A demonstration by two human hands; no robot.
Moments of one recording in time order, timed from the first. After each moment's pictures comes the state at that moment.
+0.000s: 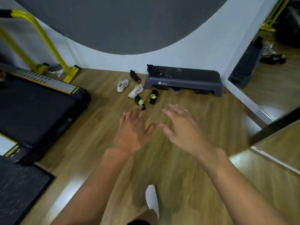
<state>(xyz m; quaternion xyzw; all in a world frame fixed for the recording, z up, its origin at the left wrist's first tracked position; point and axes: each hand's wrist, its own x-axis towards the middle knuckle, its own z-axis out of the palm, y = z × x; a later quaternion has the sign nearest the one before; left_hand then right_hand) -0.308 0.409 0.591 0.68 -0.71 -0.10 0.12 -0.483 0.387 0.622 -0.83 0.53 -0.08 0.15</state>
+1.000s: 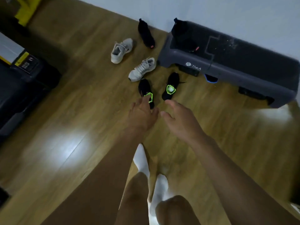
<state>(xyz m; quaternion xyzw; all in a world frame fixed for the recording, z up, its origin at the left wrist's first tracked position) -0.135 -0.207 0.219 0.79 -0.49 -0.34 0.13 -0.268 -0.233 0.284 -0.72 0.56 0.01 0.40</state>
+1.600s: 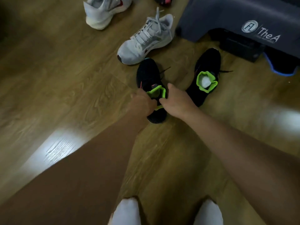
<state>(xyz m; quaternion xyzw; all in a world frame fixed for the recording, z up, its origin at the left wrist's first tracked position) -0.076 -0.388 -0.250 0.85 -0.35 -0.38 0.07 -0.183 -0.424 -0.201 -0.72 0.56 0.10 0.40</state>
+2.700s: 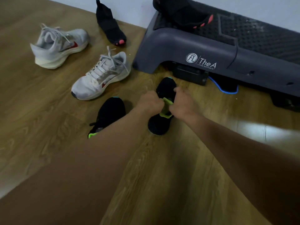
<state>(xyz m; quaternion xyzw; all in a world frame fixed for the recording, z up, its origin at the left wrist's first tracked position) -0.164 -0.516 -0.229 0.73 -0.52 -0.42 0.15 -0.285 -0.535 -0.235 -0.69 0.69 -0.04 0.21</state>
